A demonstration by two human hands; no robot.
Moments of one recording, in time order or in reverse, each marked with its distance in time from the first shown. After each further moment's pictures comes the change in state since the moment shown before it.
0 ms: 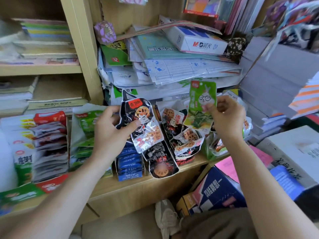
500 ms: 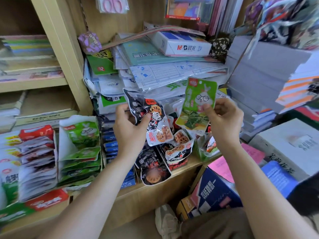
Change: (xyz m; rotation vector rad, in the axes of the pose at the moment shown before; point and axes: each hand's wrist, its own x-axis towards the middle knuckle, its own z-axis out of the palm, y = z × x) left_hand 0.012 0.012 0.081 -0.034 0.135 0.094; right_hand -0.008 0.000 -0.018 0.234 0.113 0.038
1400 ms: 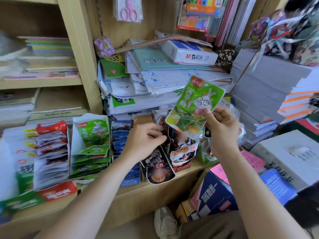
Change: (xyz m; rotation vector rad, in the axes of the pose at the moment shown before) left_hand -0.006 -0.001 -0.029 0.239 -0.547 -0.054; right_hand -0.022 -0.027 0.010 0.458 -0.131 0.187
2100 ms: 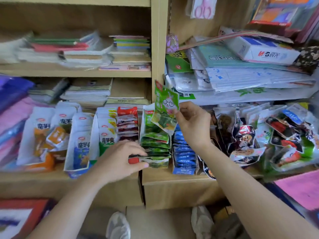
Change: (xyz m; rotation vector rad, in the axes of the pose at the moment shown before) left_hand -0.134 -0.099 -0.171 0.587 -0.059 -0.031; right_hand -0.081 0.041 0.192 -0.362 -0.479 -0.276
